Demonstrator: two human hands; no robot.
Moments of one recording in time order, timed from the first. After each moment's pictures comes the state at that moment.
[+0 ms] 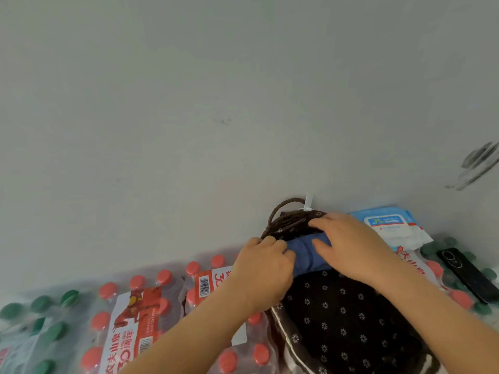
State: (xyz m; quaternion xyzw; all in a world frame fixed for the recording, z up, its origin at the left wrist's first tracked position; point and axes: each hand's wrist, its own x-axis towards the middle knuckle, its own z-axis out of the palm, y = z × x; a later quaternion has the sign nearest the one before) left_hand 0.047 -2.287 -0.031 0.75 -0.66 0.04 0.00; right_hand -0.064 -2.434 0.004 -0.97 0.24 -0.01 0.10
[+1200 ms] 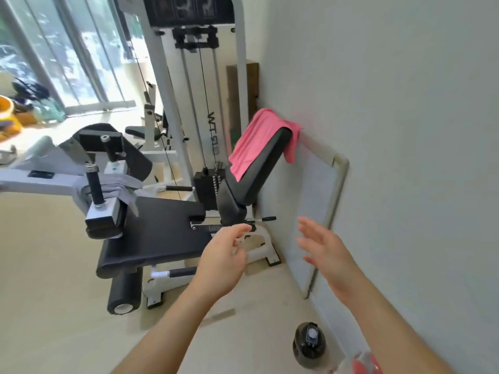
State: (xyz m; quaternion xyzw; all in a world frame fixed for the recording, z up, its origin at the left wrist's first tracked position) left_hand 0.110 -1.400 -0.001 0.87 0.28 0.20 0.35; right_hand 0.248 -1.550 -0.002 -0.70 -0.23 0.28 0.62
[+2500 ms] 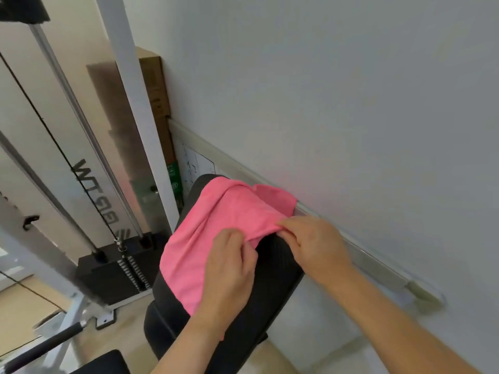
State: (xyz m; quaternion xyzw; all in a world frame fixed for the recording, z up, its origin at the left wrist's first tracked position) left_hand 0.606 -0.996 -0.037 0.88 0.06 0.26 0.39; right_hand 0.689 -1.154 -0.005 -0.92 -0.32 -0.13 0.19
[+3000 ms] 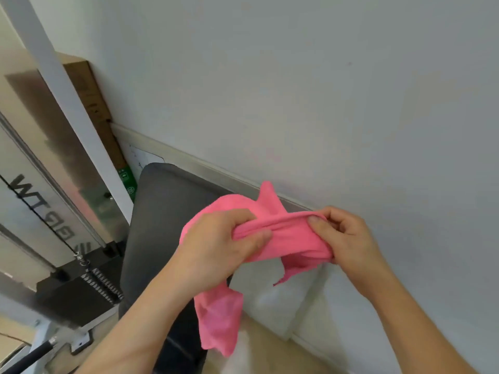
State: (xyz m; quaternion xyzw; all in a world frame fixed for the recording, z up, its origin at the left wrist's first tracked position) left_hand 0.540 -1.062 0.065 0.91 -0.14 0.08 0.38; right_hand 0.560 -1.277 0.041 -0.76 -0.05 -0.01 0.65
